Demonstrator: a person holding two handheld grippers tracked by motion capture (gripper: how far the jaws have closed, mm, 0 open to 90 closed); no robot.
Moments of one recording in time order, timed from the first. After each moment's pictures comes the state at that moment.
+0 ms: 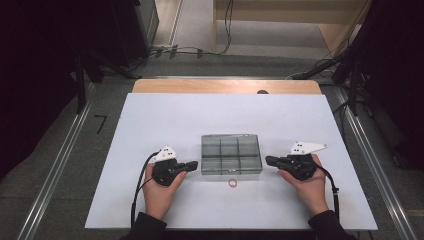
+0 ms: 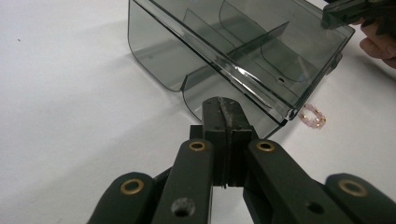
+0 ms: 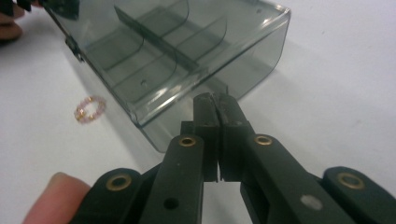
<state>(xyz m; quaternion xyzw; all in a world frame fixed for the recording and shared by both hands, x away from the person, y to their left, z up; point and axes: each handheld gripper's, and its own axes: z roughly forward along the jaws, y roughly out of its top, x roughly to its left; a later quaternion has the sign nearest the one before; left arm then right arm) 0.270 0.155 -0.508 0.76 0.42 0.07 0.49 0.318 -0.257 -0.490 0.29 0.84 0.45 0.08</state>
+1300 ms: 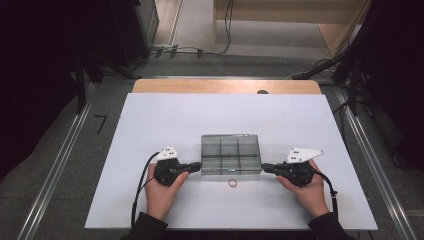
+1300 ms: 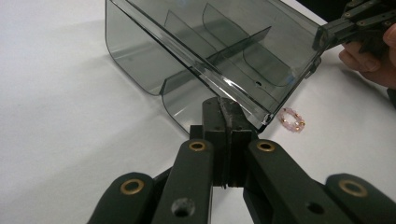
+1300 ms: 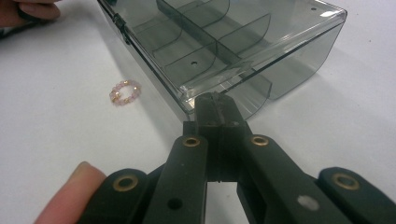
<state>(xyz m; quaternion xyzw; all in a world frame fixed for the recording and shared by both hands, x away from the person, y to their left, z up) 0.271 0.151 -0.506 0.76 0.41 0.04 0.51 0.305 -0.252 -0.493 0.24 0.86 0.45 0.06</state>
